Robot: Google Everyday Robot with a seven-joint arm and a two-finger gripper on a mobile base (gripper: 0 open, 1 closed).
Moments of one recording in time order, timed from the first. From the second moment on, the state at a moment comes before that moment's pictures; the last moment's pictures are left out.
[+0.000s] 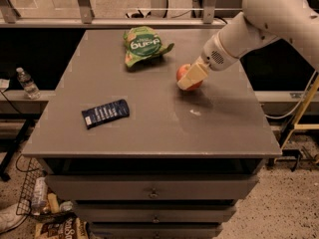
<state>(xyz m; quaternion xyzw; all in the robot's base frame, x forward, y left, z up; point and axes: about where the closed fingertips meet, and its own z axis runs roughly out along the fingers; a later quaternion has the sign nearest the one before) 0.641 -0.094 0.860 -0.47 0.83 0.15 0.28</state>
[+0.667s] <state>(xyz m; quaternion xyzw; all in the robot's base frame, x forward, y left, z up) 0.614 -0.100 0.930 -0.53 0.74 0.16 0.39</state>
